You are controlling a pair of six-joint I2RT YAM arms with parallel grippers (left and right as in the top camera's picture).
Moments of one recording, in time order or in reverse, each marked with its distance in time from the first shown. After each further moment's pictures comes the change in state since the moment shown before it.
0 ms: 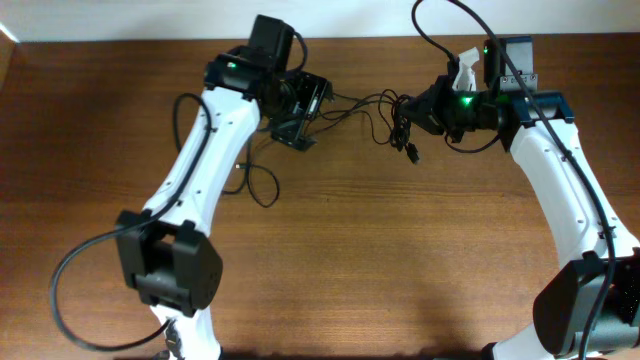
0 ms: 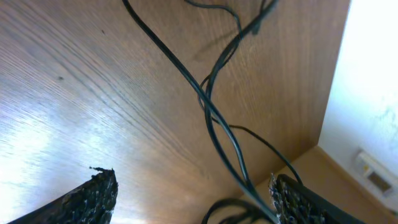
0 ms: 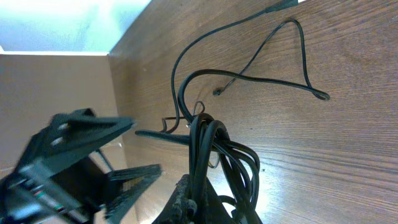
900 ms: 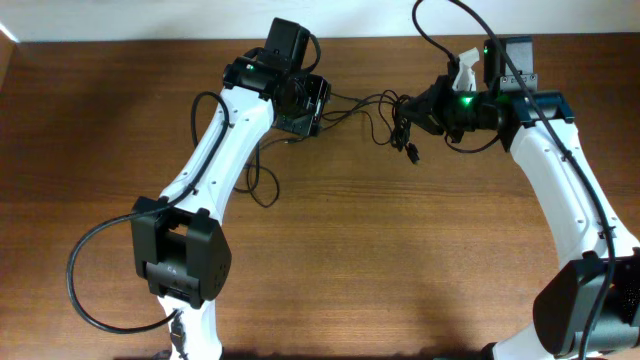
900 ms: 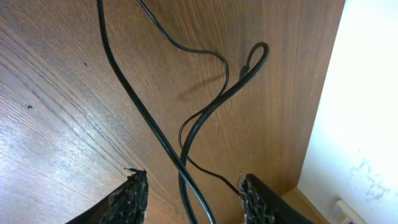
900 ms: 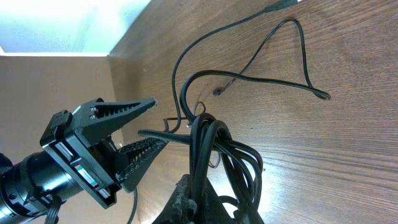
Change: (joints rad) left arm -0.027 0.049 0.000 0.094 -0.148 -0.139; right arm 0.000 0.000 0.000 0.000 0.000 0.007
